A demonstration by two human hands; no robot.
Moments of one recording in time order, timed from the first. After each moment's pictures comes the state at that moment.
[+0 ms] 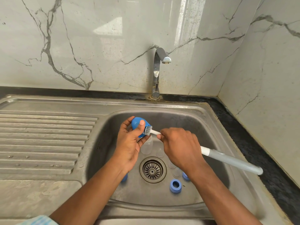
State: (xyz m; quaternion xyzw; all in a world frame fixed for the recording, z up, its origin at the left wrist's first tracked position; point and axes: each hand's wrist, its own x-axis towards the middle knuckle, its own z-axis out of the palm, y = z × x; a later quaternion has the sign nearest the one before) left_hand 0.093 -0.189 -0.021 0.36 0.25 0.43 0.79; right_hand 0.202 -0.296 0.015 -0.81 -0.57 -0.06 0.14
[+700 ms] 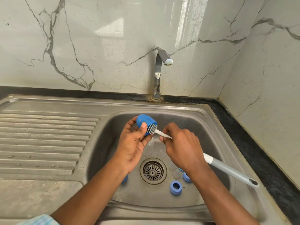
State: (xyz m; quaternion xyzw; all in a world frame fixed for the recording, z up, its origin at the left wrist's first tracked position) left_hand 0.093 -0.190 -0.017 0.31 0.20 0.41 0.83; right_hand 0.203 -0.296 0.014 -0.81 -0.54 -0.03 0.23
